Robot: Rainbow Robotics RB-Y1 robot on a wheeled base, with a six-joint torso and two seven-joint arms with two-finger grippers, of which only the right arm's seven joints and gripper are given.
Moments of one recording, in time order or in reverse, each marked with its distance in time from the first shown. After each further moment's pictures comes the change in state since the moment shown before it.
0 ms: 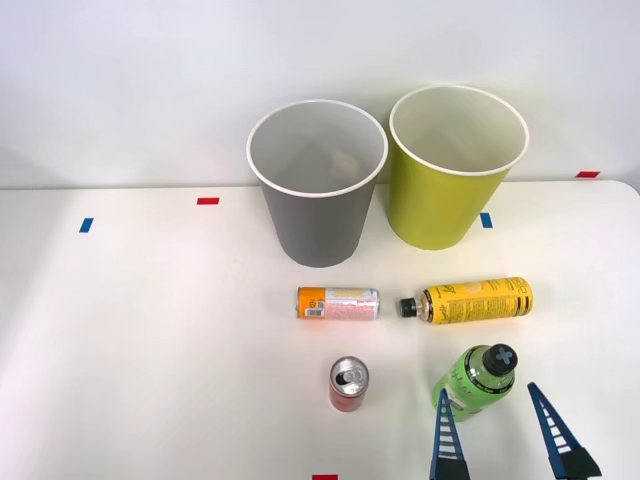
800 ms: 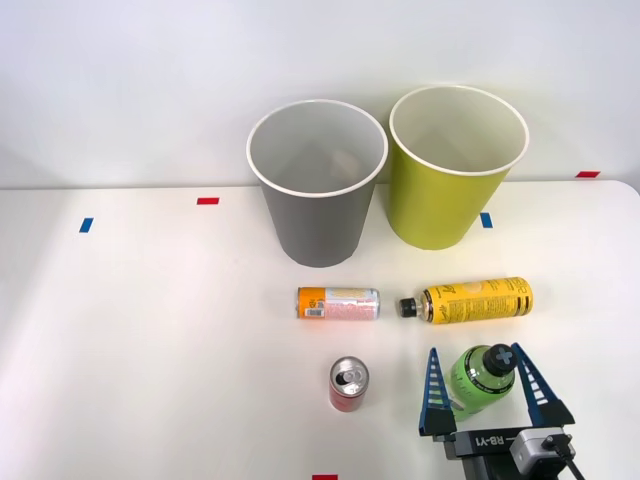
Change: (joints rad) arm -0.157 0.024 -0.016 0.044 -0.056 0.076 0.008
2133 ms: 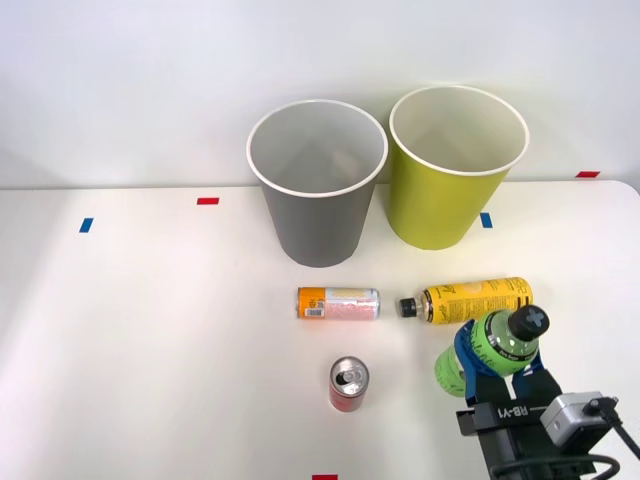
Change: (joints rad) arm 0.059 -0.082 0.013 -0.311 -0.057 0.211 -0.028
